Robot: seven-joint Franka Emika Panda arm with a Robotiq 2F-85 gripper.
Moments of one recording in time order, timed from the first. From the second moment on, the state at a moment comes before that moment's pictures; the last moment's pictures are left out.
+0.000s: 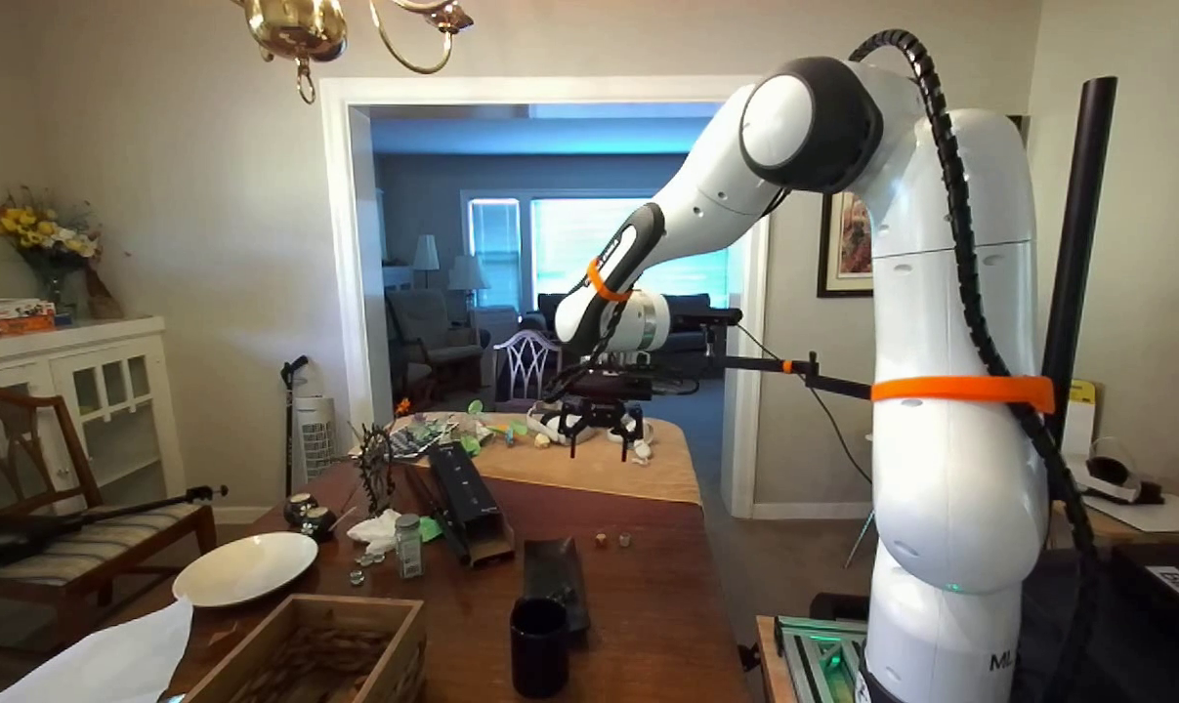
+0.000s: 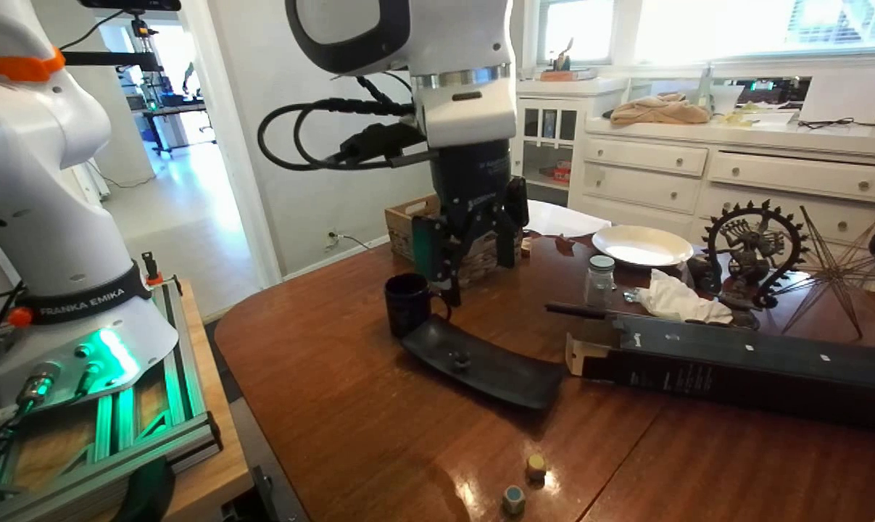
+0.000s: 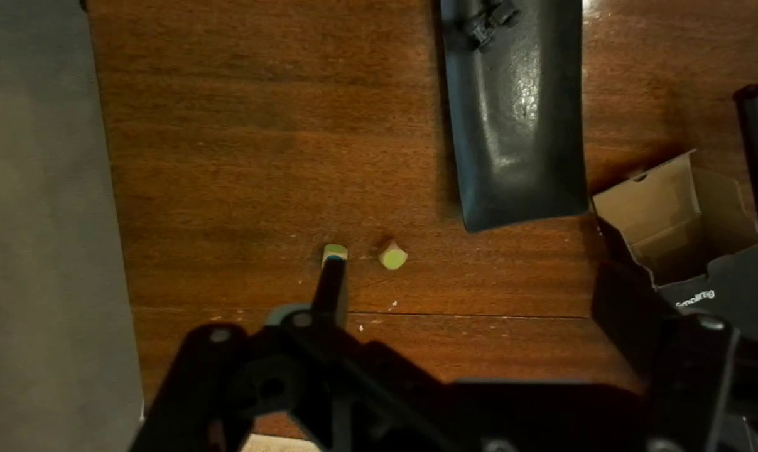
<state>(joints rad) -0.47 0.11 -0.37 -2.24 0.12 2.42 0.48</state>
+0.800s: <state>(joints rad) -0.54 0.23 -0.39 -2.19 0.43 2.41 0.02</state>
